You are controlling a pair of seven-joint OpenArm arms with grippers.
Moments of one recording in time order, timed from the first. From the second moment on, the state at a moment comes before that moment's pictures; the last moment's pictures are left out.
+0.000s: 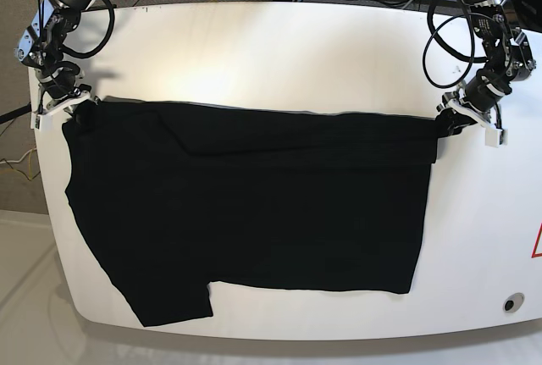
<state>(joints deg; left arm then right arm) 4.8 -16.4 -30.5 75.8 -43.1 -34.1 47.3 -1.3 19.7 41.4 62.6 30.1 39.6 -38.3</state>
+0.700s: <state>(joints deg) 7.2 -16.7 -30.2 76.6 -42.7 -34.6 47.3 -2.1 20.0 41.3 63.0 31.1 39.7 -39.2</state>
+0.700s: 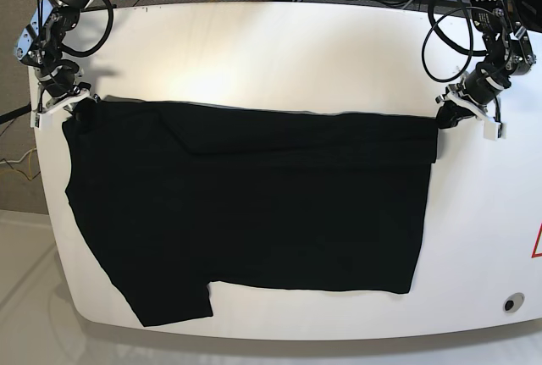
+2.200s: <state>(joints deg) 12.8 -19.5 -33.1 78.6 -44.9 -35.5 46.9 -20.2 15.2 49.7 85.0 34.1 39.7 -45.2</state>
